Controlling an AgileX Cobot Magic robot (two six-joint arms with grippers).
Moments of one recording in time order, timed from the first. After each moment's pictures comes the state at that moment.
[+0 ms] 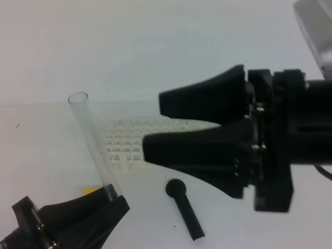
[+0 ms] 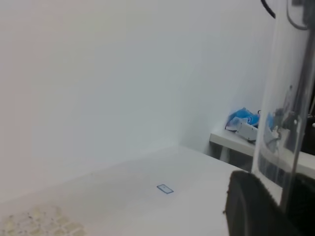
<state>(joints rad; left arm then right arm) -0.77 0.67 -0.19 0.49 -0.63 -0.52 0.67 1.18 -1.03 1.47 0.72 -1.38</state>
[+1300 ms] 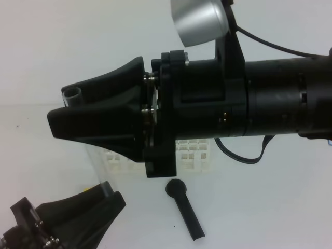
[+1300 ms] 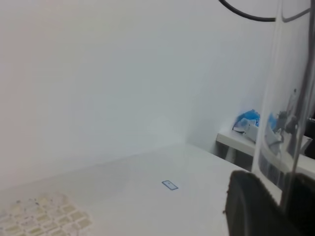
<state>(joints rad) -0.77 0.67 -0.19 0.44 -0.61 -0.51 0.80 1.50 -1.28 1.66 0.74 -1.52</state>
